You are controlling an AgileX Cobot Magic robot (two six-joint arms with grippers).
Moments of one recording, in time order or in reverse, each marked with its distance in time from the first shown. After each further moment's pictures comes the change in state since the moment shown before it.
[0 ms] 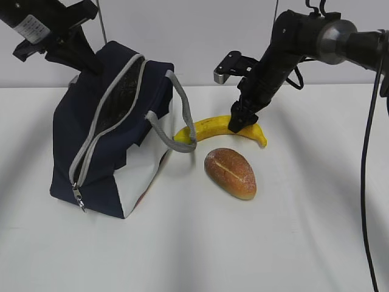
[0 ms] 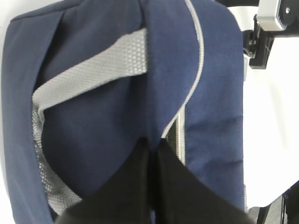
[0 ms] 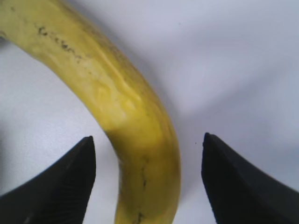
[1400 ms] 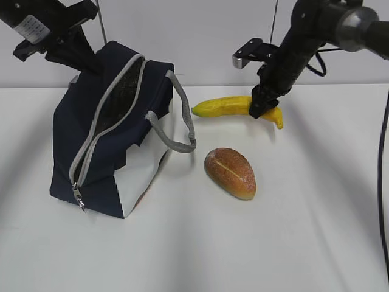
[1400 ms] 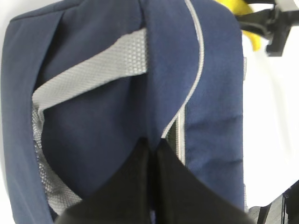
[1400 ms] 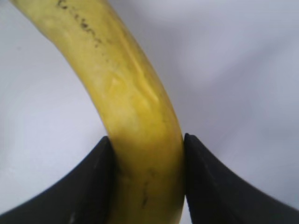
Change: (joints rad) left arm 0.000 0.000 0.000 0.001 0.000 0.002; right arm -0.056 0.003 -0.079 -0.052 0.084 0.107
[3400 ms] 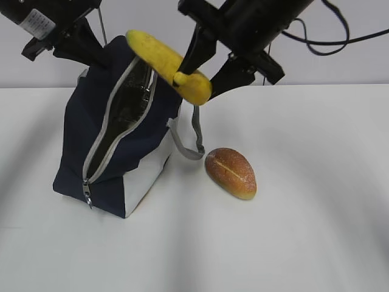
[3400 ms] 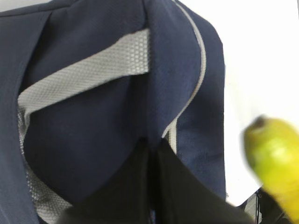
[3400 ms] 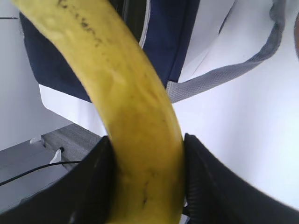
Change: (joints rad) left arm 0.000 0.000 0.000 -0.090 0.000 0.000; right arm 0.227 -0.637 0.550 0.433 0.096 1.070
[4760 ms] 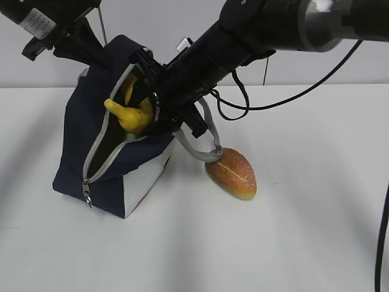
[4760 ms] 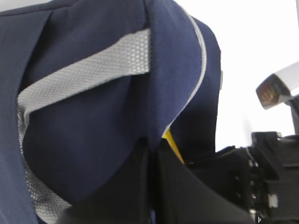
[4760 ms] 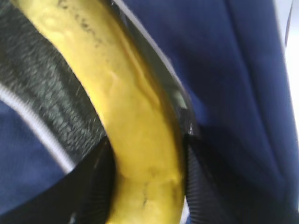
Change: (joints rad) left arm 0.000 0.000 0.000 -0.005 0.001 0.000; right arm 0.126 0.249 0.001 0.151 -0.384 0.321
